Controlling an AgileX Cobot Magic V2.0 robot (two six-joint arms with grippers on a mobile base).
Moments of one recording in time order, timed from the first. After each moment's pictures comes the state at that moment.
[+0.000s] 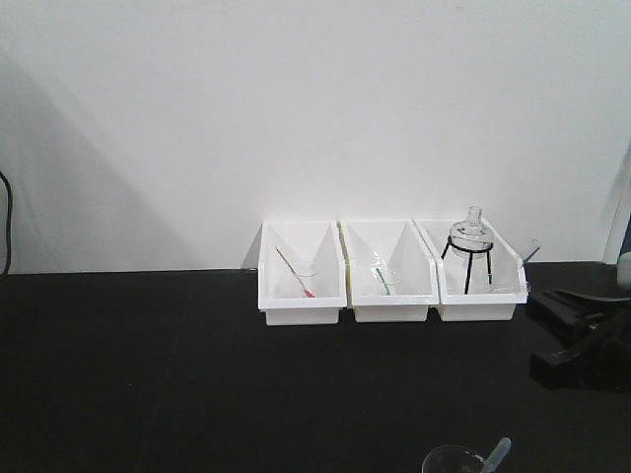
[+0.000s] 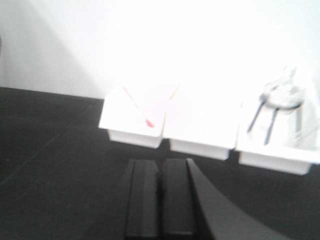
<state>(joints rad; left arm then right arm) -0.07 -0.01 0.03 -0.02 0.01 0.05 0.01 1.13 -0.73 -1.16 -0.38 1.08</state>
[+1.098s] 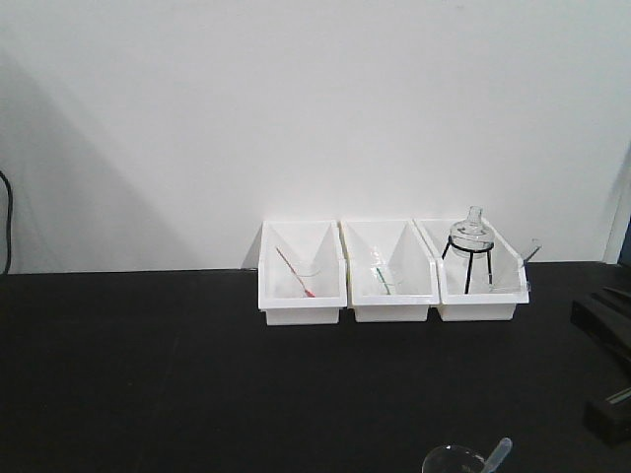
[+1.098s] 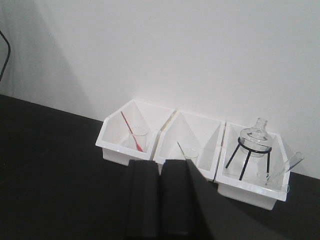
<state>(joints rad) -0.07 -0.01 0.03 -0.02 0.01 0.05 0.01 0.89 -0.64 -1.32 -0.37 1.17</state>
